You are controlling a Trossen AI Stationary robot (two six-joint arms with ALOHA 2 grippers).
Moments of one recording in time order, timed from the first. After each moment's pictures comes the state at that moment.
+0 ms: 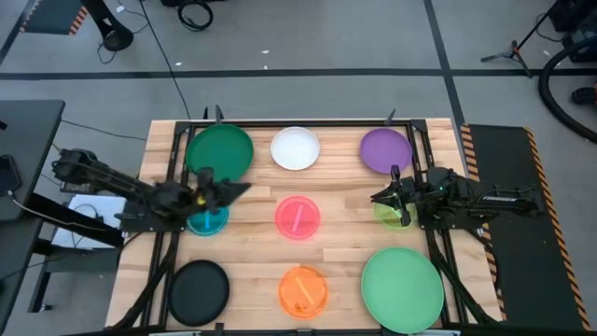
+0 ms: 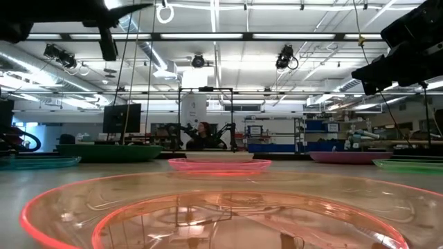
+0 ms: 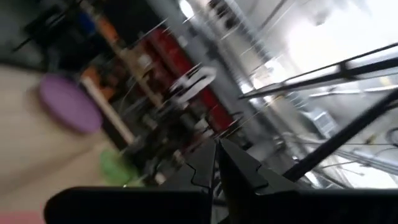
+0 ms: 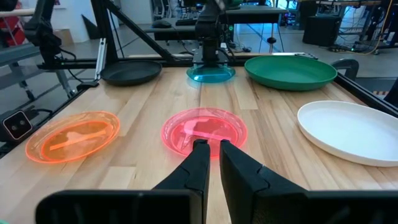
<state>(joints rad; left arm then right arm) -0.29 0.92 0.27 0.90 -0.57 -0.89 -0.12 0.09 0.08 -0.15 -0.18 -0.01</state>
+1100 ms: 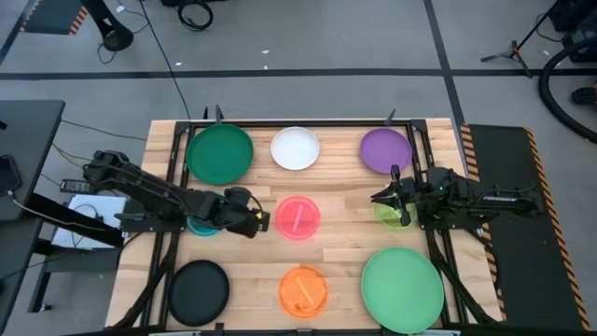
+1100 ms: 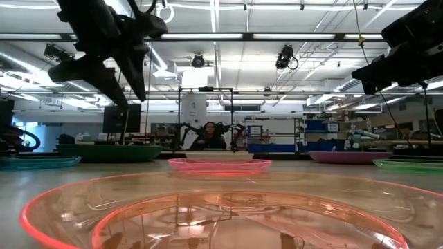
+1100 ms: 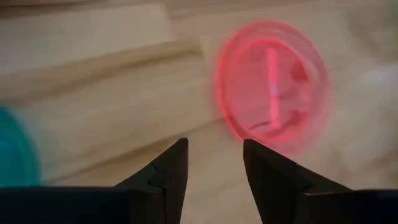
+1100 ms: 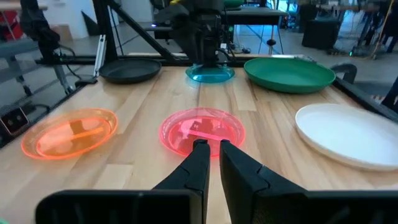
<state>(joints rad) -0.32 1.42 0.94 -0.68 -0.44 -1.58 -0.12 0.09 0.08 -0.15 -0.18 -0.05</state>
